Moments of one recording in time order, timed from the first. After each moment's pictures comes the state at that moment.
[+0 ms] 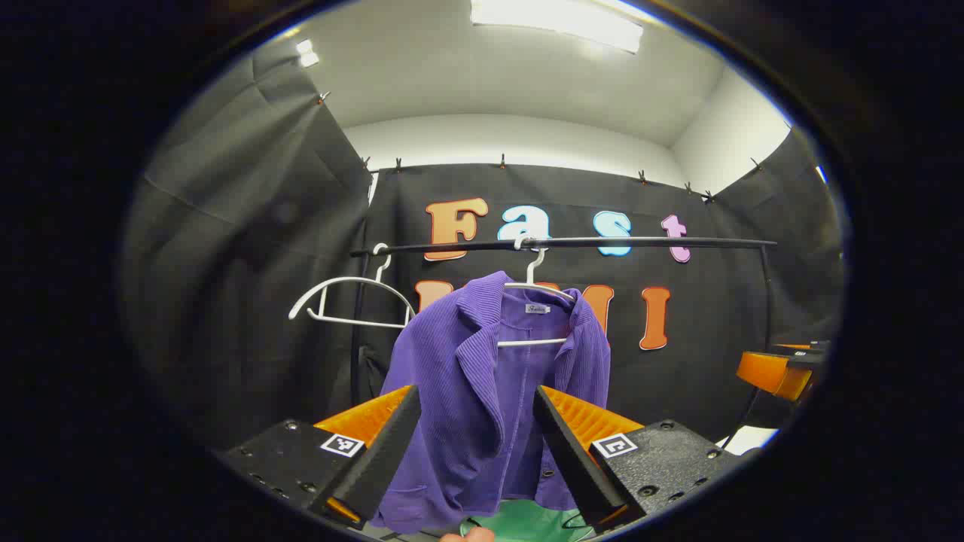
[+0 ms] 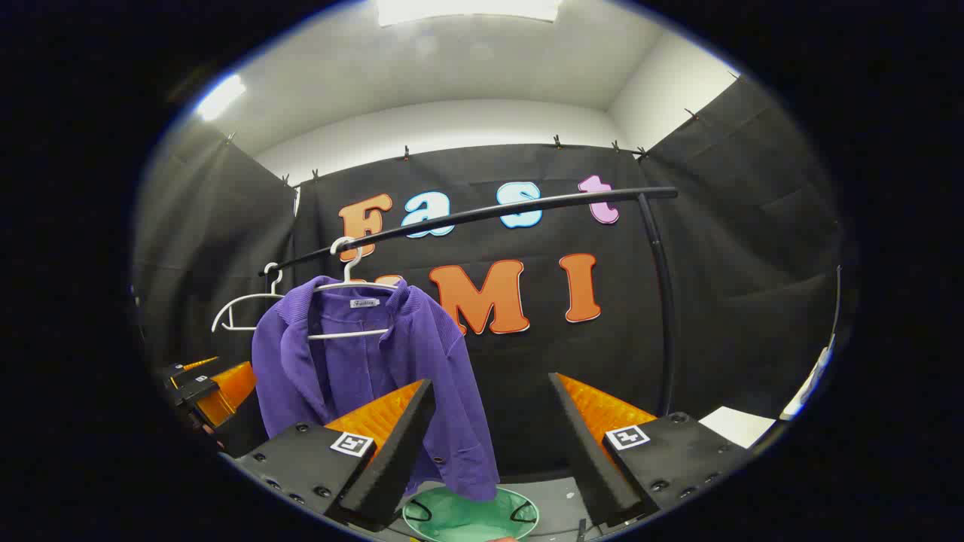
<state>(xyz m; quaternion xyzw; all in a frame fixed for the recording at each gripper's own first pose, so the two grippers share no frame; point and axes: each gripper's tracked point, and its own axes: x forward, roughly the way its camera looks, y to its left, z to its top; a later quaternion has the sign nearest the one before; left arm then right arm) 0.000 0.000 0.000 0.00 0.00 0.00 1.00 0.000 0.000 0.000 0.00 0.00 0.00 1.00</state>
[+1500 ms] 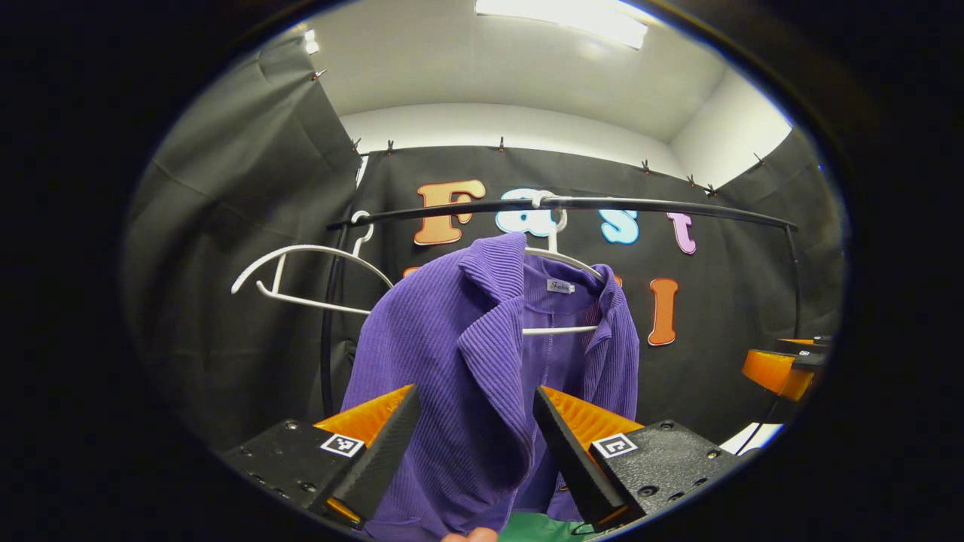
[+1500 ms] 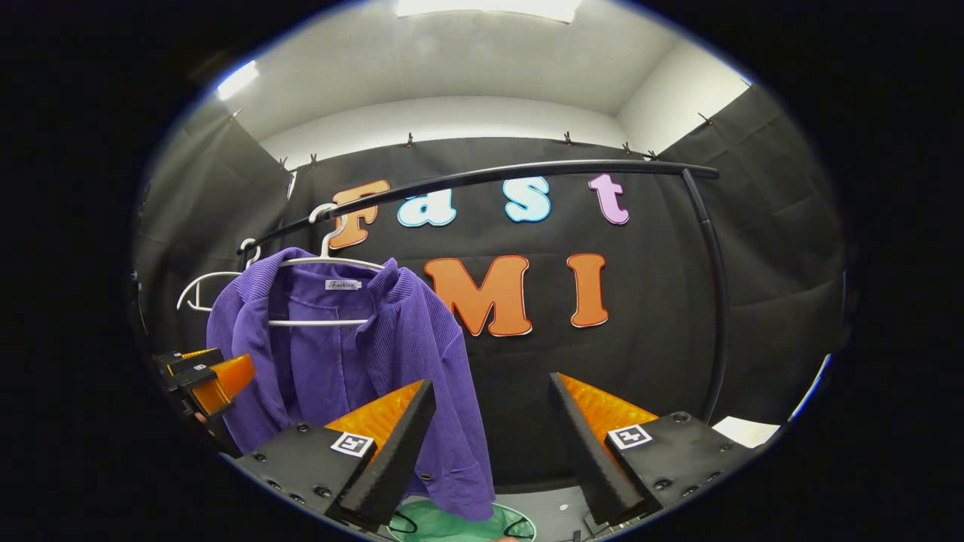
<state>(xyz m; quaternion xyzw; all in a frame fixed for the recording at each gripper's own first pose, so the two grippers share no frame) 0.086 0.017 -0.044 0.00 0.01 -0.03 1.00 0.079 0.022 -0.026 -0.03 -0.01 -0.02 1.00</state>
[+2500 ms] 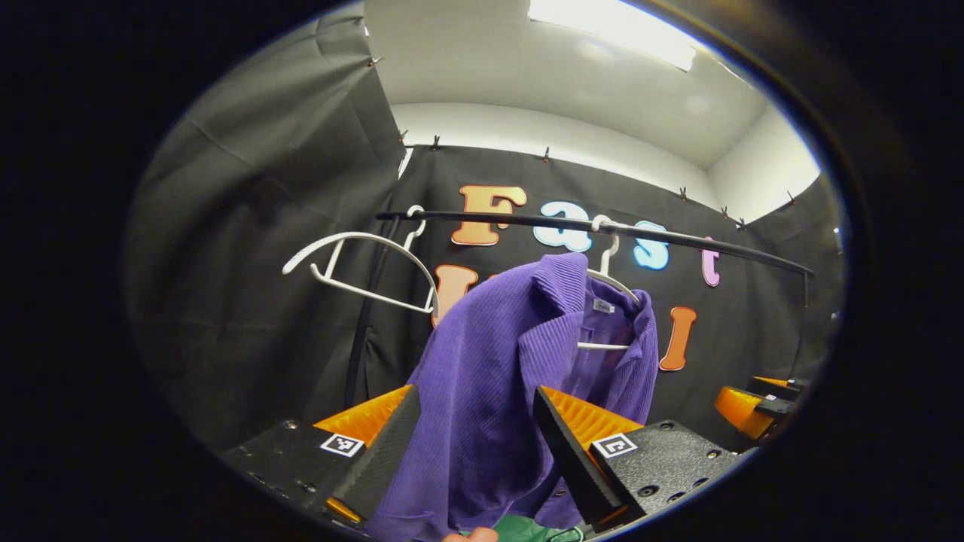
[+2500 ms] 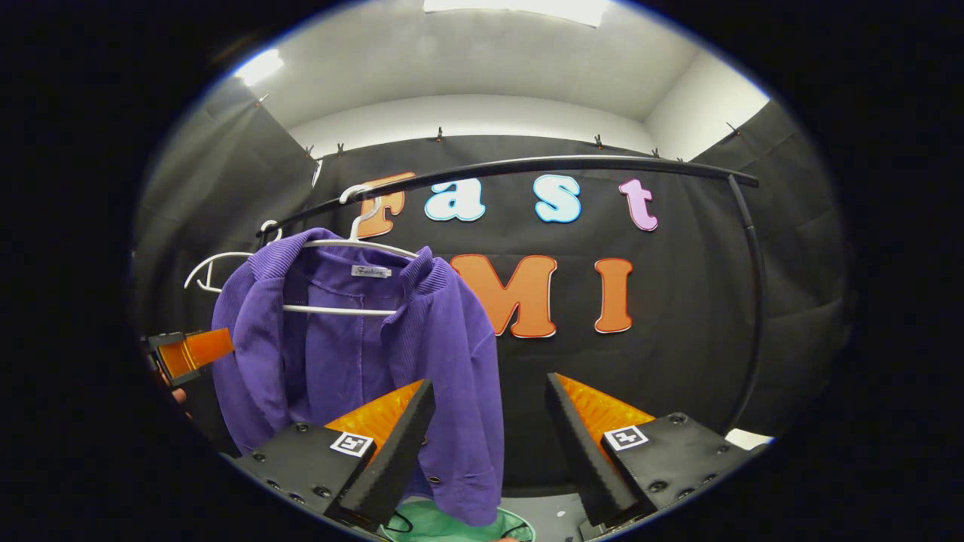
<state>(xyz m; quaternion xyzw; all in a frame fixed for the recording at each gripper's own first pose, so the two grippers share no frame) 0.070 0.080 -0.040 -0.06 0.00 0.02 1.00 0.113 0.075 -0.037 -0.05 -0.01 0.04 1.00</state>
